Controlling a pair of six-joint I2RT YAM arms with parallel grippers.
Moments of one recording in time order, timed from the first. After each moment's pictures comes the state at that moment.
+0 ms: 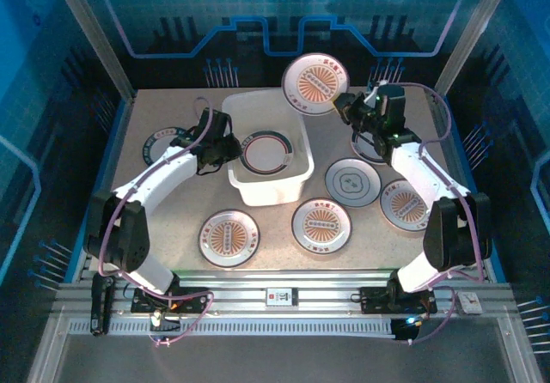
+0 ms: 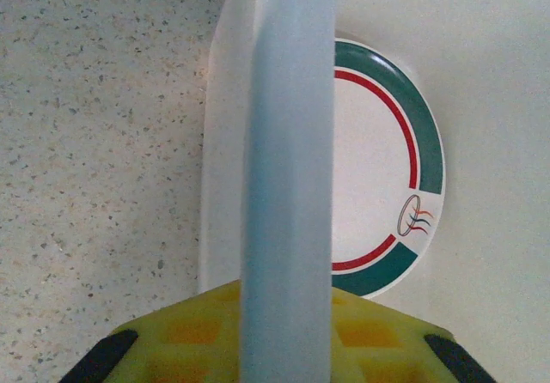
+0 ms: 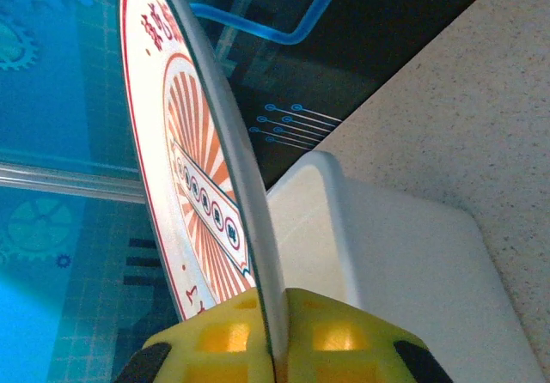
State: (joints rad) left arm -0.31 1.59 1.20 -0.50 0.01 -0.70; right arm 0.17 1.56 1.21 0.06 -0.42 1.09
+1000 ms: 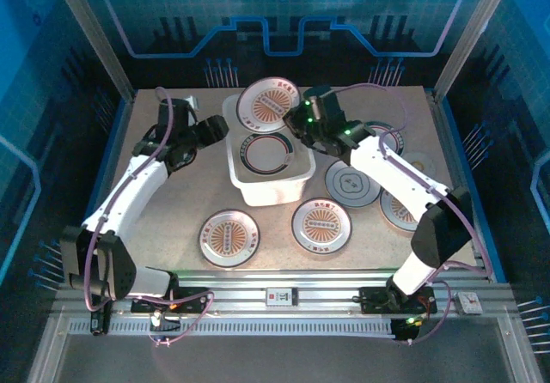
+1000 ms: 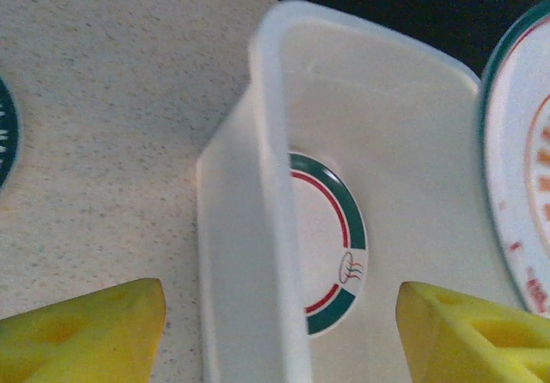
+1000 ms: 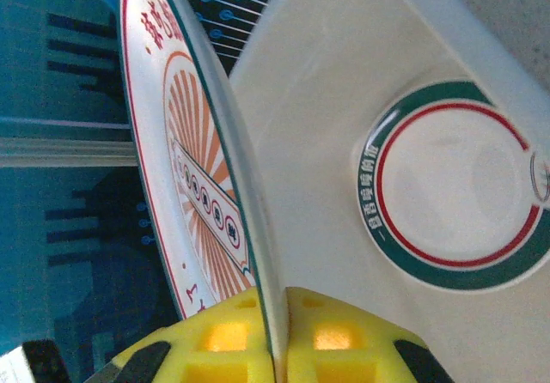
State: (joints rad) left arm -0.12 1.37 1.17 -0.43 0.17 -0.58; right arm 0.61 1.66 1.52 -0.41 0.02 1.30
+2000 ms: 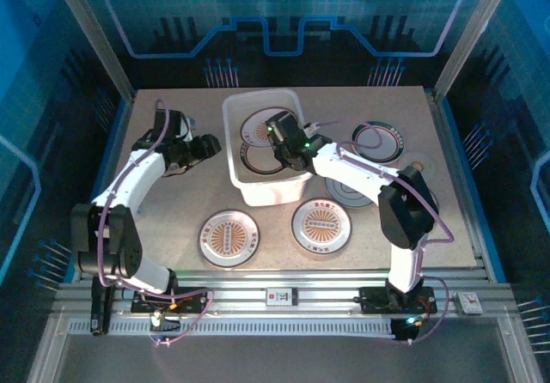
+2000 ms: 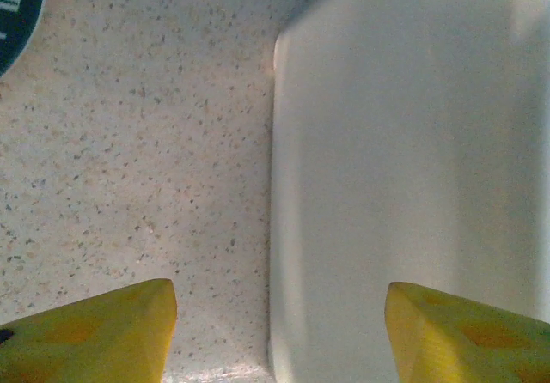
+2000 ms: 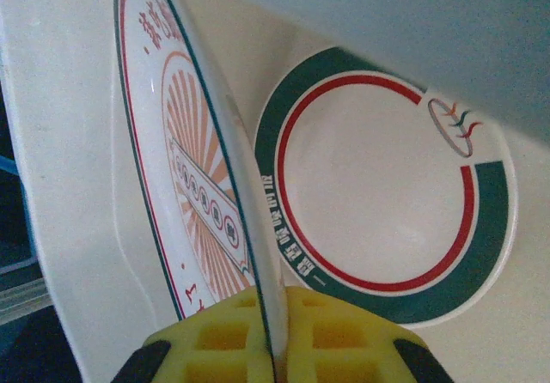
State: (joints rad) left arm -0.01 1.52 1.12 -0.55 0.36 -0.51; right arm 0.72 1.88 1.51 -0.41 0.31 1.71
